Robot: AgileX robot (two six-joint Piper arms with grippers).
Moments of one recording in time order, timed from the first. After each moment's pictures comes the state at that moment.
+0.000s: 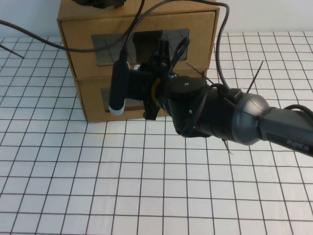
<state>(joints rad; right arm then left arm) 0.82 2.00 -1.55 -1.46 0.38 0.47 -0.27 1.91 -2.06 -0.45 0.95 0.45</state>
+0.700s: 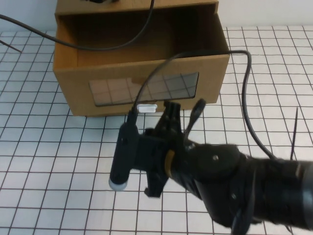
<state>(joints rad) 1.04 1.68 -1.08 -1.39 0.39 0.72 -0.27 1.91 -2.06 -0.45 0.96 0.44</state>
